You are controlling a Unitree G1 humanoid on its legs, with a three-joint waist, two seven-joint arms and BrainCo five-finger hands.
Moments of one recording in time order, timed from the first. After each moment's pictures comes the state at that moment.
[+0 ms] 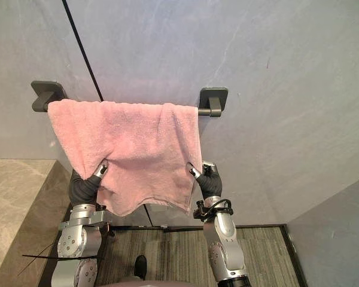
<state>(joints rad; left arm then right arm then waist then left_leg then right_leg) 0.30 -0.02 -0.03 -0.41 -0.20 -0.12 0.11 0.11 0.07 0.18 -0.07 0.42 -0.13 0.03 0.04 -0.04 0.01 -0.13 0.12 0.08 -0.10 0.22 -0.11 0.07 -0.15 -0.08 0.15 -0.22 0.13</state>
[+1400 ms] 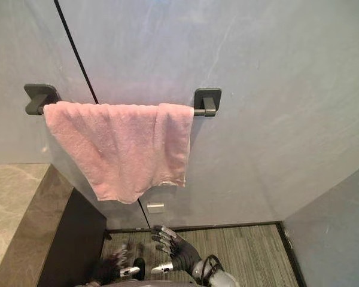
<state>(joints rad) 0.56 0.30 -0.25 0.11 -0.33 -0.02 -0.28 0.35 -0.28 0.57 -0.12 0.44 0.01 0.37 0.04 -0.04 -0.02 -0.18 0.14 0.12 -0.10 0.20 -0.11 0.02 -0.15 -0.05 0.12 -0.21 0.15</state>
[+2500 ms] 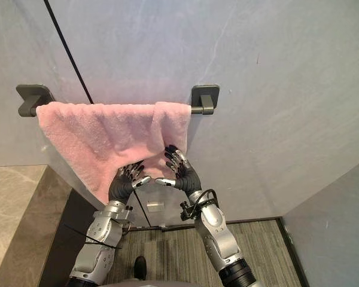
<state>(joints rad) 0.13 0.07 -0.16 -0.02 -0.35 -0.17 -0.02 -0.04 -0.06 0.36 0.04 0.38 -0.14 0.10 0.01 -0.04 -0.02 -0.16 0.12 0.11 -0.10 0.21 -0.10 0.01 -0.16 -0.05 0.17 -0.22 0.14</state>
